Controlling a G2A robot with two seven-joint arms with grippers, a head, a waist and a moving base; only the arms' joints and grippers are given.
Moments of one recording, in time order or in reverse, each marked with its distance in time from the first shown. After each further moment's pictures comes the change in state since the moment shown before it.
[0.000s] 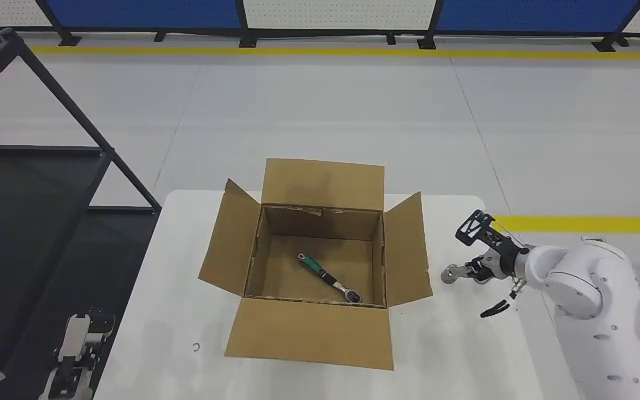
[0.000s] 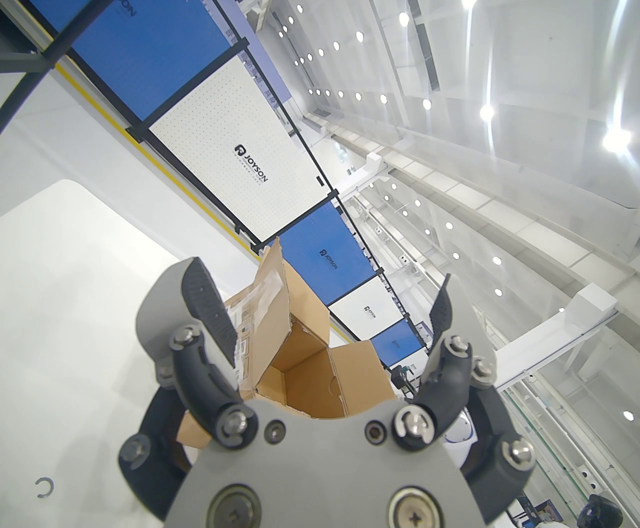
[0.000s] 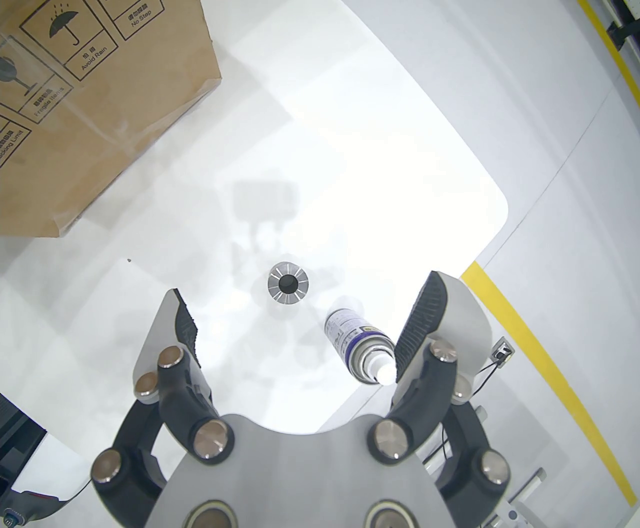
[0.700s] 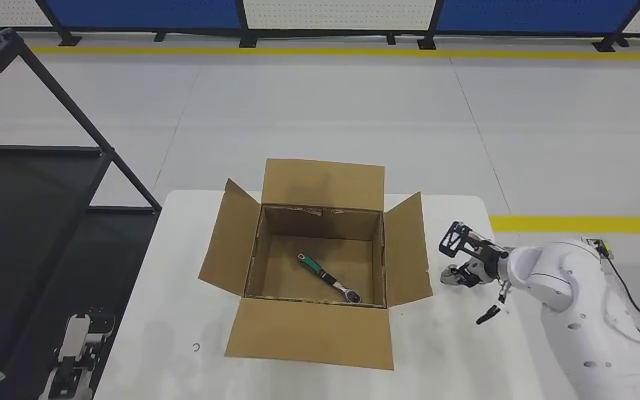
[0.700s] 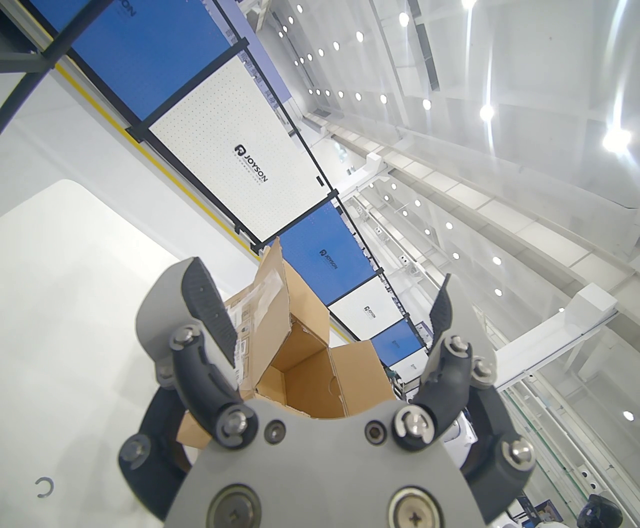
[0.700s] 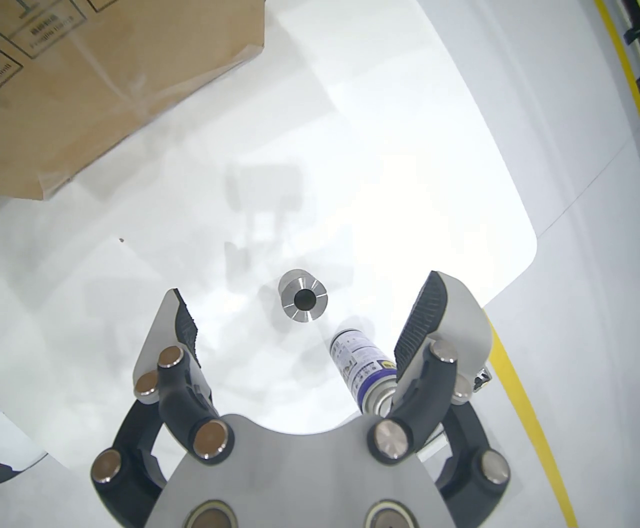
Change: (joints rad) left arm 0.000 0.000 0.000 0.000 0.000 0.000 0.000; right arm 0.080 0.016 -0.147 0.158 -0.111 -0.133 -0.132
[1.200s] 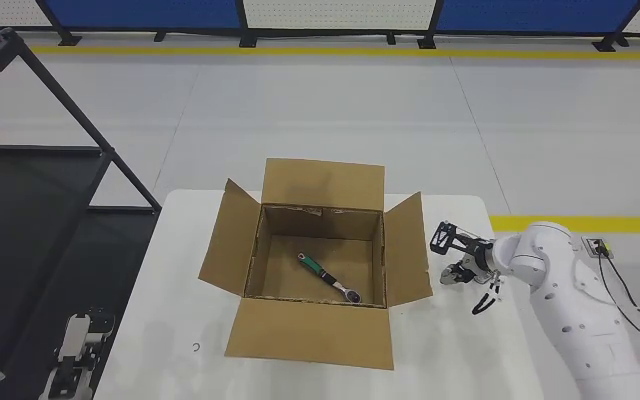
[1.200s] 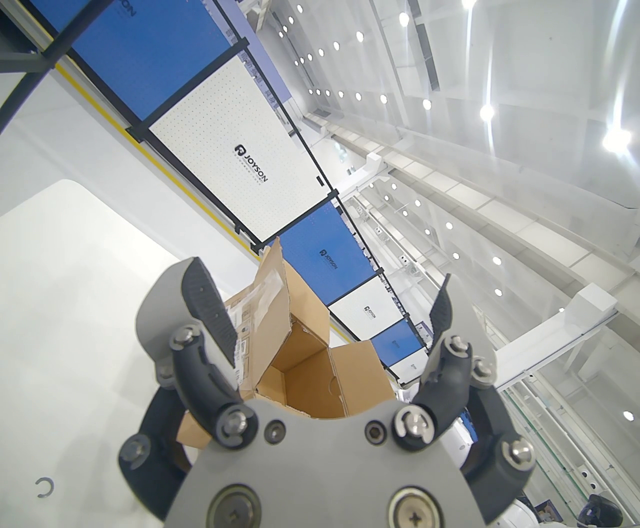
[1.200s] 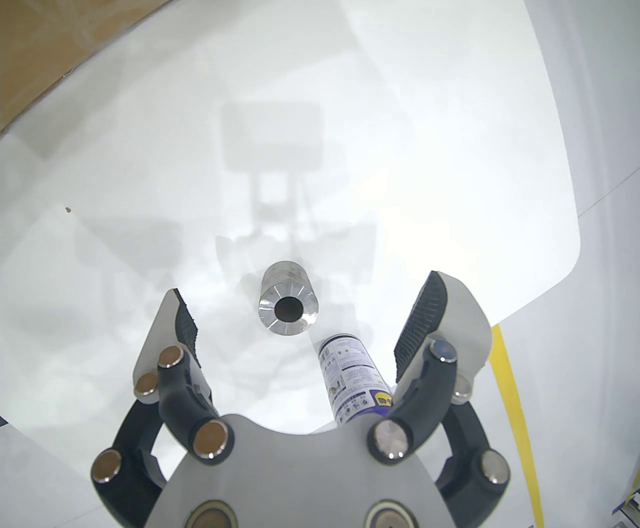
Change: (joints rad) left arm 0.000 0.000 0.000 0.000 0.000 0.000 0.000; right arm 0.184 0.013 -0.198 0.251 -0.008 -0.029 -0.030
